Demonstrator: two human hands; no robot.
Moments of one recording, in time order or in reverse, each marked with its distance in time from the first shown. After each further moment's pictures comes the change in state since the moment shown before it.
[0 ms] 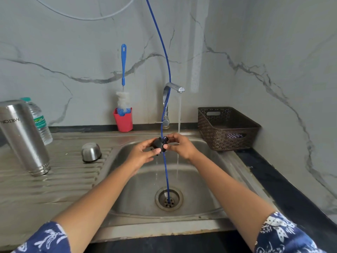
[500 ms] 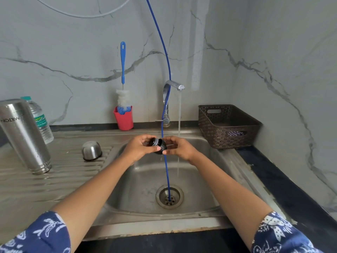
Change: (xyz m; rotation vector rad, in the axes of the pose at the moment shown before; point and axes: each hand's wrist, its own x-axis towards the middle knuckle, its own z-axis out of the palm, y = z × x) left_hand 0.011 0.014 -0.010 0.229 0.003 0.107; right_hand -0.004 0.008 0.003 0.010 -0.139 0.046
